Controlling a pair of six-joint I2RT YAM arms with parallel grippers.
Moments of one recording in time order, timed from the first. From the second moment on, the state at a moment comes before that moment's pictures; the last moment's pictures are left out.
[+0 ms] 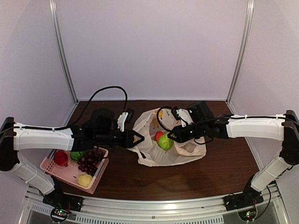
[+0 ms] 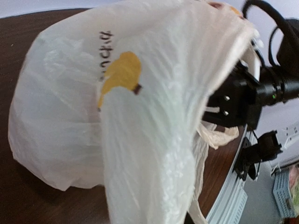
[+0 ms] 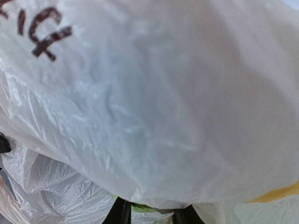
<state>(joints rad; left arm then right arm) -0.90 1.40 0.80 0.16 0.23 -0.56 0.77 1.52 1.01 -0.18 -0.10 0.33</state>
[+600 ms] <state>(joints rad) -0.95 1.09 1.02 -0.14 0.13 -0.25 0.77 1.45 0.98 -0.10 -0.35 0.48</state>
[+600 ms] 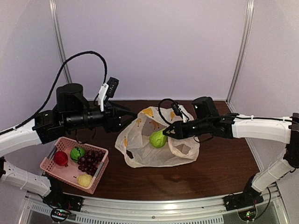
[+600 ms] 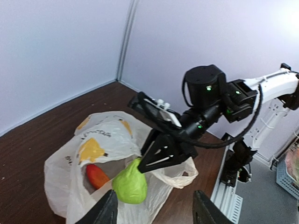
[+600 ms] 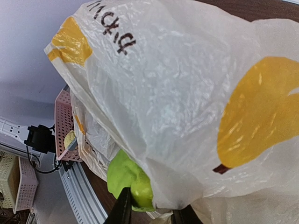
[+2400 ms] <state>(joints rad) -1.00 1.64 1.14 -0.08 0.08 -0.20 0.76 1.41 0.98 -0.08 -0.42 0.53</state>
